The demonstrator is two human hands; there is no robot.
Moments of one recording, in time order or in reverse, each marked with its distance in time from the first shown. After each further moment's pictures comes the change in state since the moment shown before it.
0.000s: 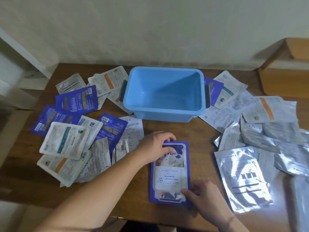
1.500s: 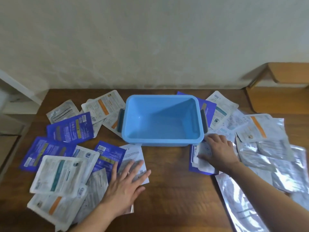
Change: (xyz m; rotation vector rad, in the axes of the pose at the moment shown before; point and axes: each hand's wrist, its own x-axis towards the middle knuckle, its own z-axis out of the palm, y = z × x) left_hand -0.064 -0.100 -0.007 0.773 0.017 0.097; right_hand 0.147 -0.005 -0.113 -0.627 0.386 -0.148
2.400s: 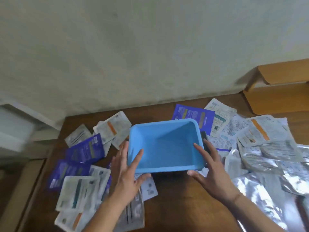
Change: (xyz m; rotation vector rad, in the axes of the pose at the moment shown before) left_hand 0.034 -0.011 -0.105 -0.326 0.409 -0.191; right_hand -0.064 -0.055 -0.030 0.841 0.215 -0.140
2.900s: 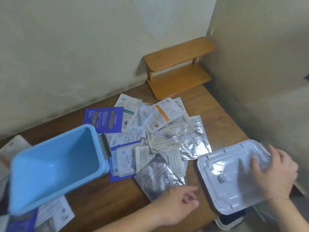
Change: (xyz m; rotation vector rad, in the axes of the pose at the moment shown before) left_hand -0.006 0.310 0.091 -0.671 -1.040 0.101; right_hand -0.177 0.194 -0.233 -0.634 0.750 0.758
